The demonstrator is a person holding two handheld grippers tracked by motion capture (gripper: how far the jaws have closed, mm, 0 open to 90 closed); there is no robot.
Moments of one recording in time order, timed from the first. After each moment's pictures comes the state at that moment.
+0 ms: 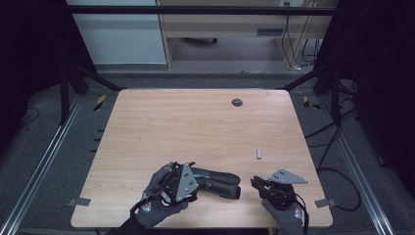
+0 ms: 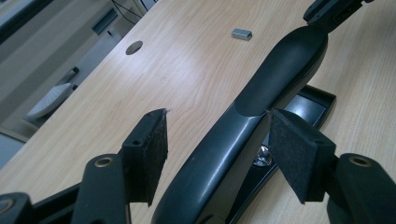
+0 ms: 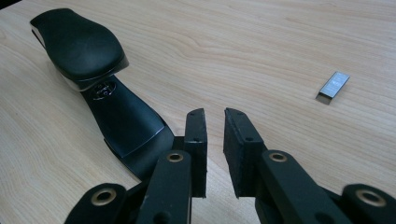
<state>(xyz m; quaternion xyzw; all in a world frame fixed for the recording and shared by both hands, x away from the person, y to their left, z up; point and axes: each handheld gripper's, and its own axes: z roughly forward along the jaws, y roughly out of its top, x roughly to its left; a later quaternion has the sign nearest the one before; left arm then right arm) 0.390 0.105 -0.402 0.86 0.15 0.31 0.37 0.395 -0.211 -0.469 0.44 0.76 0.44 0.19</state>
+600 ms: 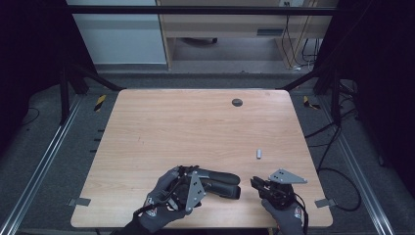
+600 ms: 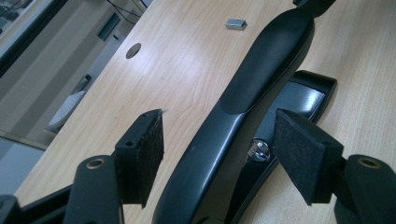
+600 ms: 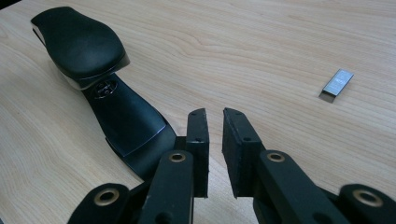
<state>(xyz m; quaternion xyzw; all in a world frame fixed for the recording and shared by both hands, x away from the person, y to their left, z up) 0.379 0.089 -0.411 0.87 0.11 0.34 0.33 0.394 -0.210 -0.470 0.44 0.76 0.44 0.18</state>
